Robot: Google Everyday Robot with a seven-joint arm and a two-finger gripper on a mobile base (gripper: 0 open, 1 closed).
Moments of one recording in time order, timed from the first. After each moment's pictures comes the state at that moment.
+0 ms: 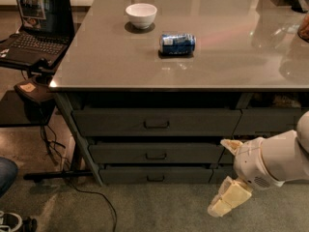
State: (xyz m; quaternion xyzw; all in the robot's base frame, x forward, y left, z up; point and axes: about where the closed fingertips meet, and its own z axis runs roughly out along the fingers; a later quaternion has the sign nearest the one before) arm 0.371 -0.160 0.745 -0.53 0.80 0.15 0.24
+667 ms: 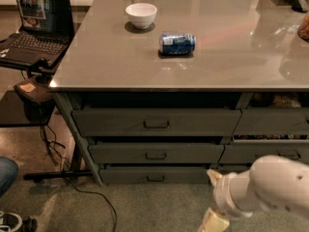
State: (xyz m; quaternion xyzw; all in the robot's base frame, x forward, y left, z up) arm 0.349 -0.148 0.624 -0.55 0.80 0.12 0.20
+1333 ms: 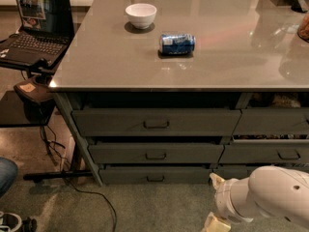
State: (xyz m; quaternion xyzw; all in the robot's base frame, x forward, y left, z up) arm 0.344 -0.158 0.601 -0.55 0.80 0.09 0.19
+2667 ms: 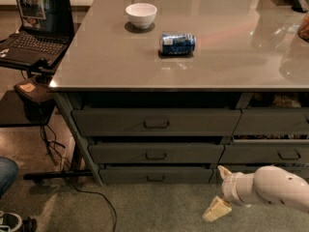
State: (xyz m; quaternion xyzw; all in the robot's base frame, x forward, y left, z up) arm 0.421 -0.214 0.508 -0.50 0.82 0.10 0.25
